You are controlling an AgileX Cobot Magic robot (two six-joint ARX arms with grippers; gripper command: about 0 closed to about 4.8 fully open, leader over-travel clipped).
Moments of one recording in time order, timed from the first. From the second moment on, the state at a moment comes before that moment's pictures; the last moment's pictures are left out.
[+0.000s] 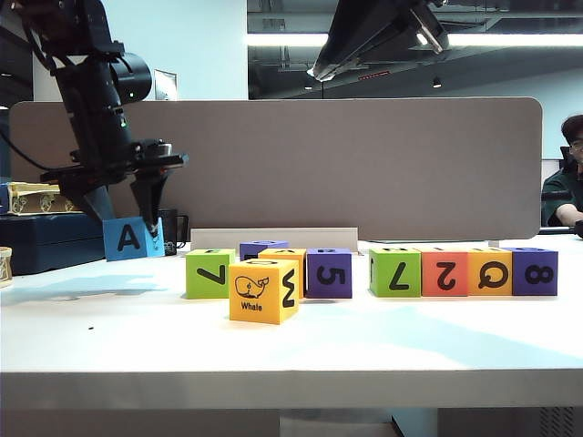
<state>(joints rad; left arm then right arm) -0.18 2.01 1.73 -0.87 0.08 -0.08 0.58 1.40 1.25 -0.54 -0.36 0.01</state>
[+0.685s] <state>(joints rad) -0.30 2.05 1.73 -0.91 0.05 -0.17 0.58 1.40 1.25 -0.57 -0.36 0.01</state>
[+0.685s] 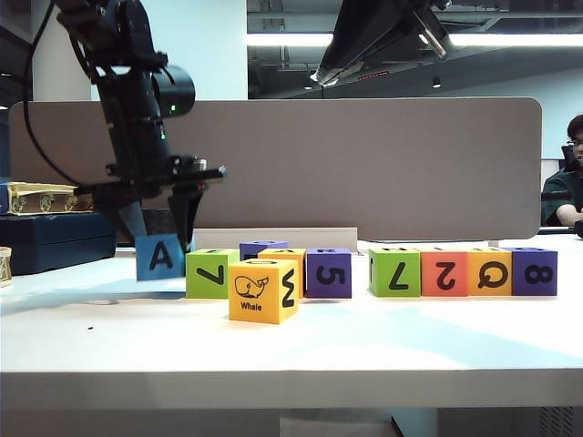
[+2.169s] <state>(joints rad) -0.30 2.07 1.84 -1.03 0.11 -0.17 0.58 1.40 1.25 -0.60 -0.36 0.01</state>
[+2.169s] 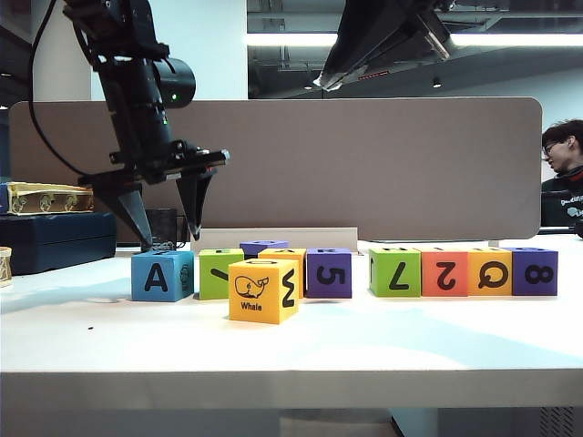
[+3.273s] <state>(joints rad) -0.27 2.06 1.90 -1.21 -0.26 -0.05 0.58 1.40 1.25 -0.61 -0.02 0.00</state>
